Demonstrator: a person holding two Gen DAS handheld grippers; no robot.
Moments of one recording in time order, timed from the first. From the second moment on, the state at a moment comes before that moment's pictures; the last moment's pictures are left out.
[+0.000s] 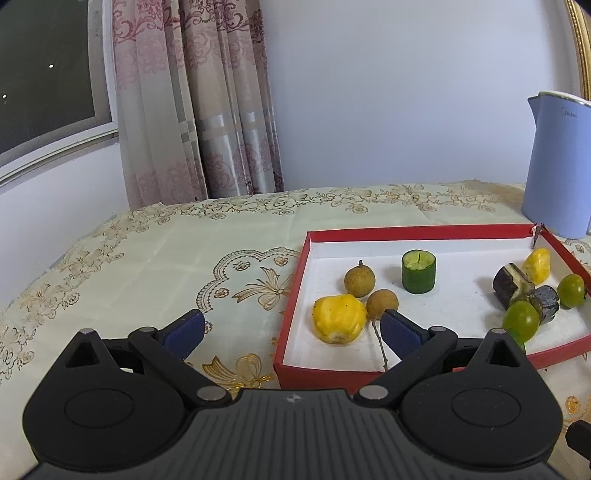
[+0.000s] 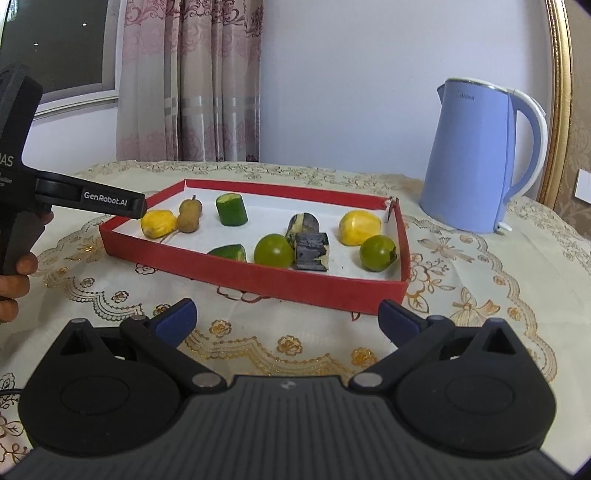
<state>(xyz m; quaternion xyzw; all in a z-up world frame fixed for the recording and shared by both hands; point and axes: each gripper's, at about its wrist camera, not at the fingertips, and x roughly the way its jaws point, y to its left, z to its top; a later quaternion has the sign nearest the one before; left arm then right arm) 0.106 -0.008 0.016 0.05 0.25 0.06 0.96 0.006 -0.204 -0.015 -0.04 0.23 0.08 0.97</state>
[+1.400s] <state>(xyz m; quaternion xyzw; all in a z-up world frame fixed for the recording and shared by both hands) 0.109 -0.003 0.010 0.02 0.28 0.03 0.96 0.022 -0.208 -0.033 -0.03 0.33 0.06 0.94</state>
